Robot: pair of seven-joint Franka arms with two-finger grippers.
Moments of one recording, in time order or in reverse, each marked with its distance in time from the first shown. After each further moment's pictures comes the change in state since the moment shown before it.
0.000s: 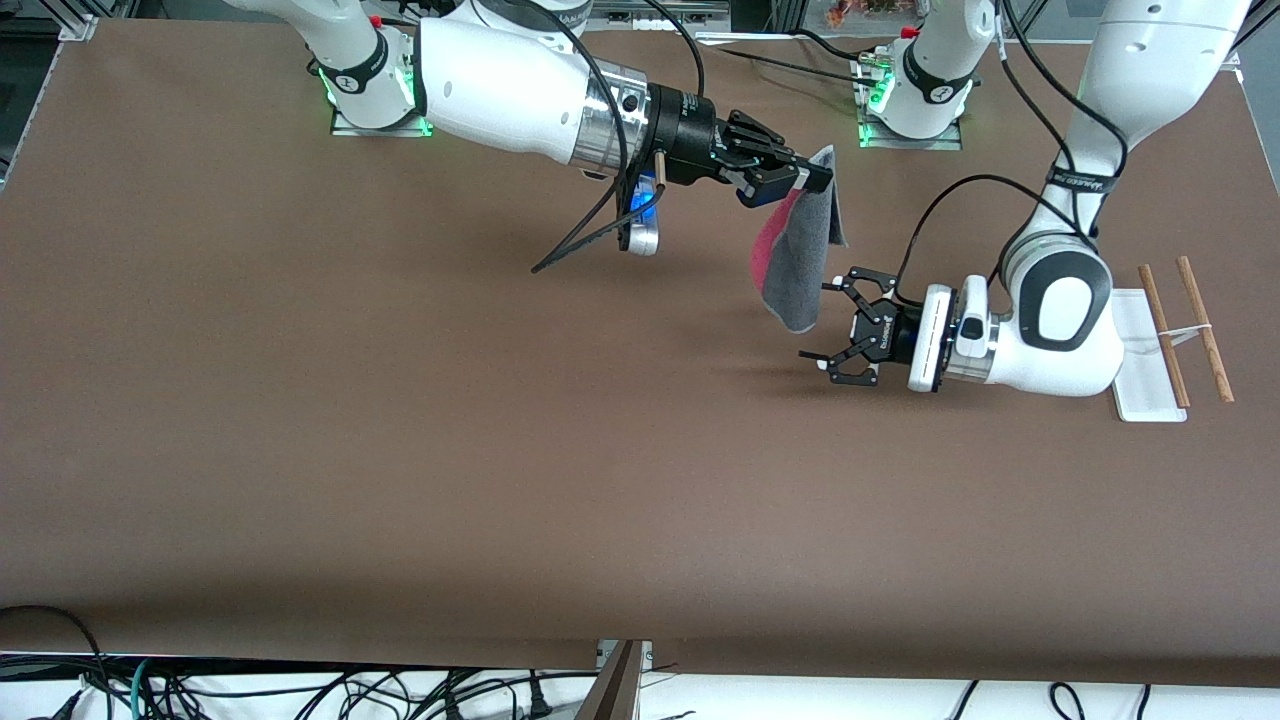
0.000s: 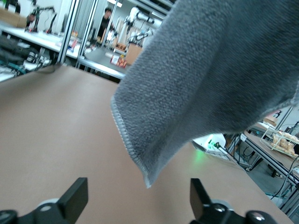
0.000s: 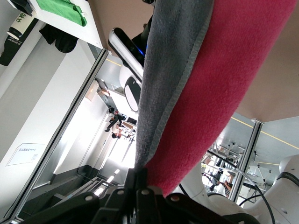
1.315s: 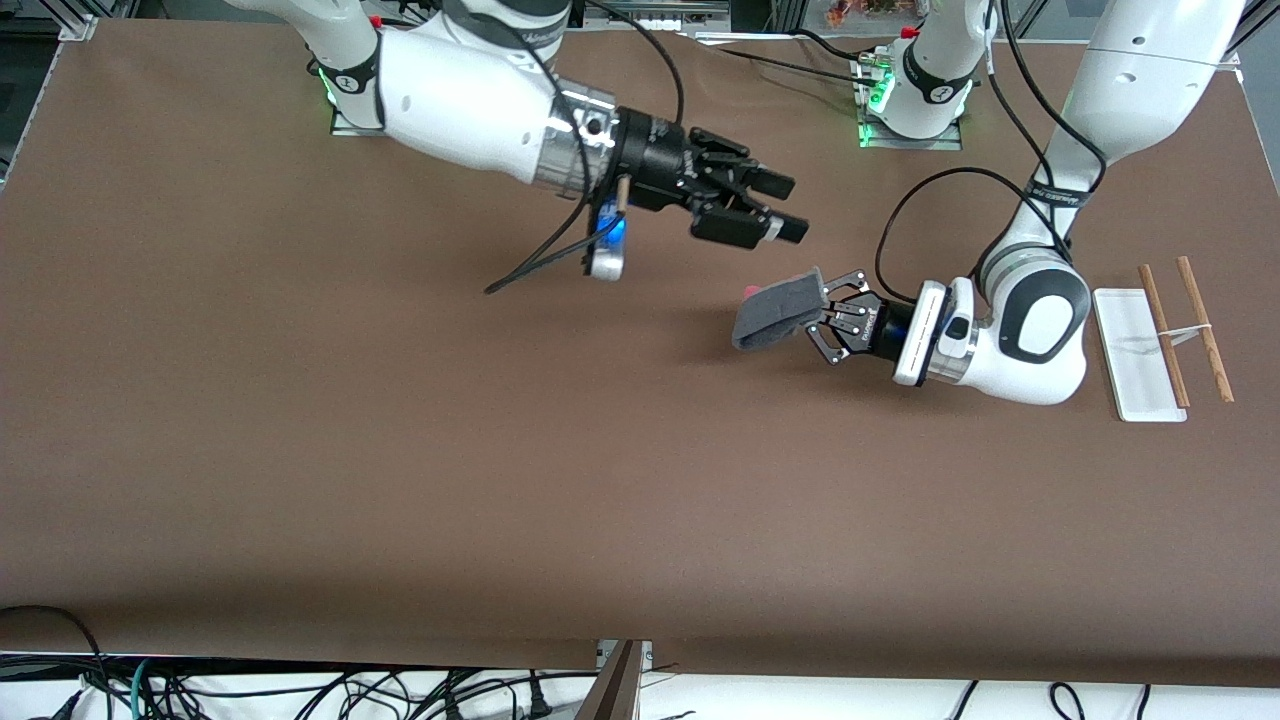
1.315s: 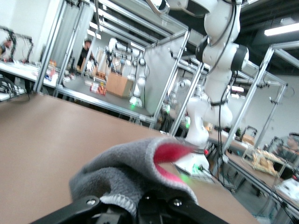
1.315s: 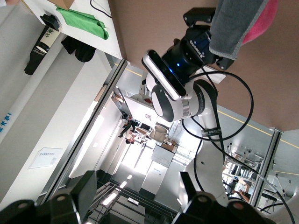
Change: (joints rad) left arm 0.014 0.031 -0.012 0.047 -0.004 -0.115 -0.005; right arm -0.053 0.004 -0.036 0.025 -0.006 -0.011 0.000
